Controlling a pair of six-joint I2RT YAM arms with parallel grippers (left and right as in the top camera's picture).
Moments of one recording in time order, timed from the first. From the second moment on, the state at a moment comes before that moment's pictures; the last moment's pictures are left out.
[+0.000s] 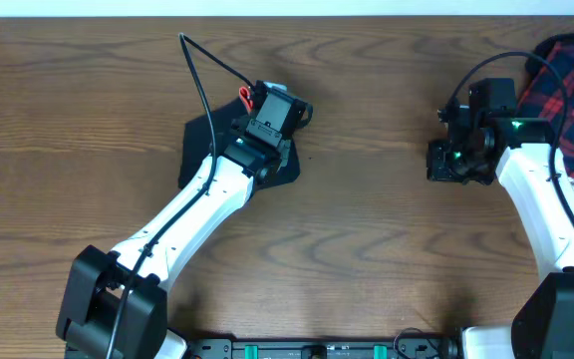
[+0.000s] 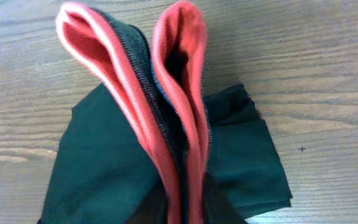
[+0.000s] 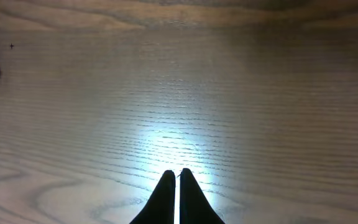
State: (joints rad) left arm -0.55 1.66 1.24 -0.59 -0.40 -0.28; right arm 0.01 1.58 1.20 -0.94 -0.19 0.06
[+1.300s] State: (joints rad) left arm -0.12 1.66 1.24 -0.67 -0.05 -0.36; right arm 0.48 1.70 1.21 -0.32 -0.41 0.00
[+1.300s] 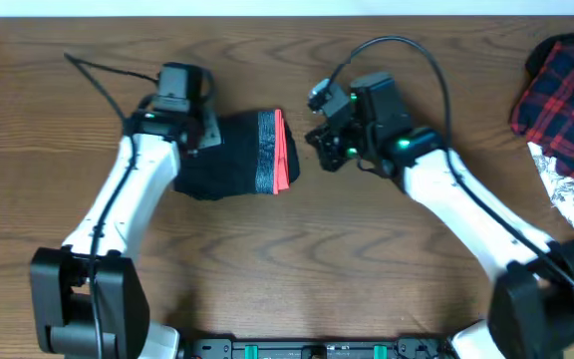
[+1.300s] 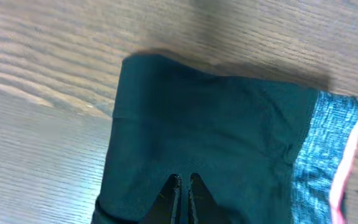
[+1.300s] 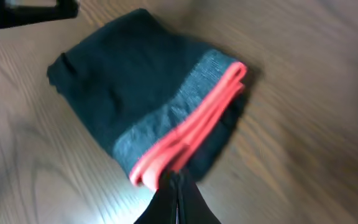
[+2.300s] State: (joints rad) left arm 0.03 1.89 1.24 -0.81 0.25 -0.37; right arm 0.53 2.10 1.21 -0.03 -0.73 0.31
